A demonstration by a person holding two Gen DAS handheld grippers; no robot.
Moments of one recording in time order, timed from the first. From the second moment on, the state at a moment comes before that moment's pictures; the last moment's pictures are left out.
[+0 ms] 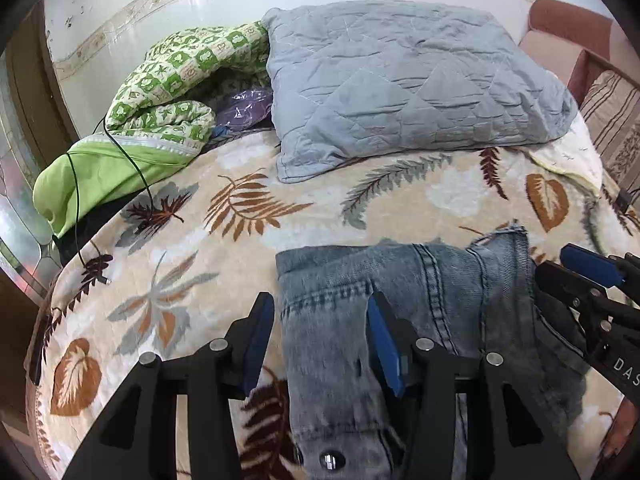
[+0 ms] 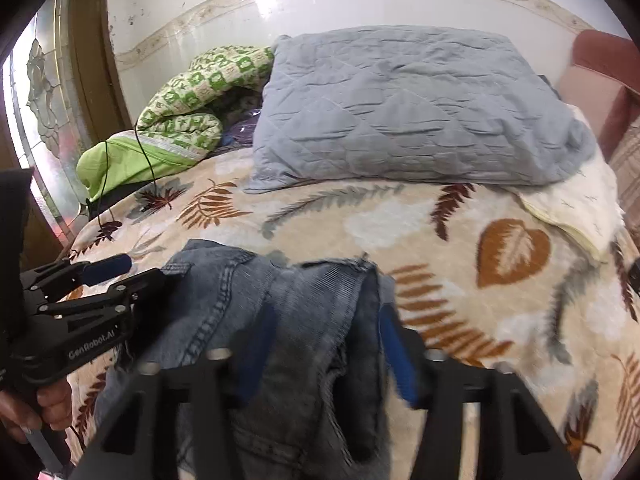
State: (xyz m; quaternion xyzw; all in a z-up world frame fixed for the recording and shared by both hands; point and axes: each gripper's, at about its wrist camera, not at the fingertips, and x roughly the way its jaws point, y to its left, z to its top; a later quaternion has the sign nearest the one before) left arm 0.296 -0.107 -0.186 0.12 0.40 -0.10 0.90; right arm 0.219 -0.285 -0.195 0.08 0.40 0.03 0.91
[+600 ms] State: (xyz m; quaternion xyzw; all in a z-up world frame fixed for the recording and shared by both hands) left arm 0.329 -0.102 -0.230 0.13 0.44 -0.08 0.89; right arm 0.270 -0.289 -0.257 0.13 0.46 0.03 0.88
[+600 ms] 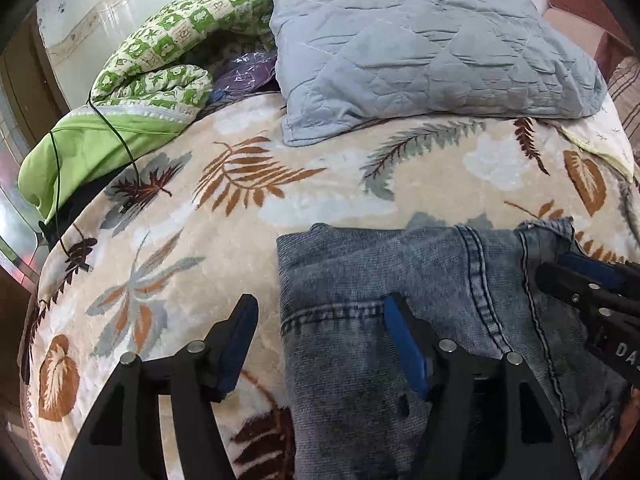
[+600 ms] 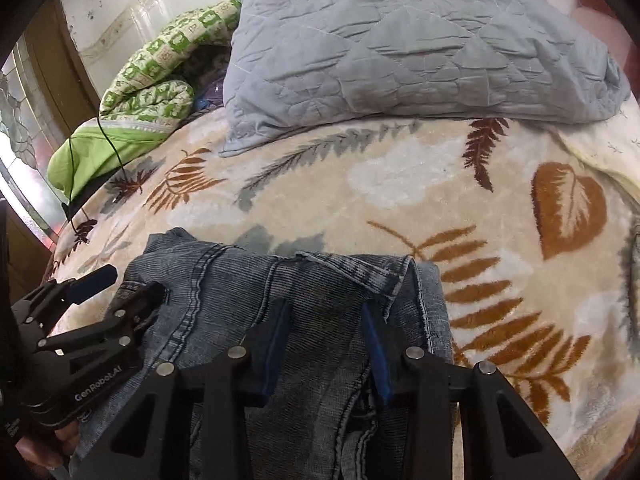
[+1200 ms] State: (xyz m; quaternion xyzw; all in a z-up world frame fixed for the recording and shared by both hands) left arm 0.223 -0.085 -0.226 0.19 0.42 -0.06 0.88; right arm 0.157 -0.260 -0.244 0.05 0.48 0.06 0.87
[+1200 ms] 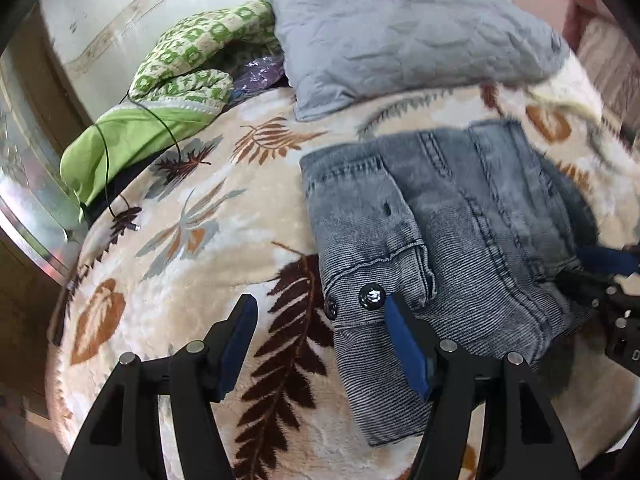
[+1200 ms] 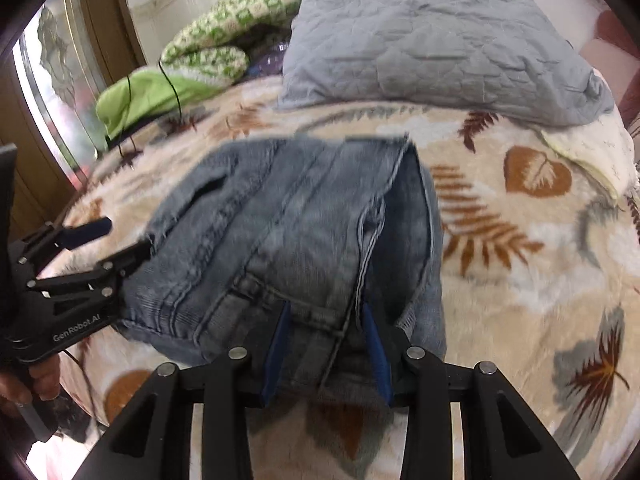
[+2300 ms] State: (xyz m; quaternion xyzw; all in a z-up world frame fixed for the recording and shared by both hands) left arm 0.048 -0.010 -0.059 0.10 0.30 -0.02 0.95; right arm -0.009 -0.238 -0.084 0.07 0.34 0.07 0.94
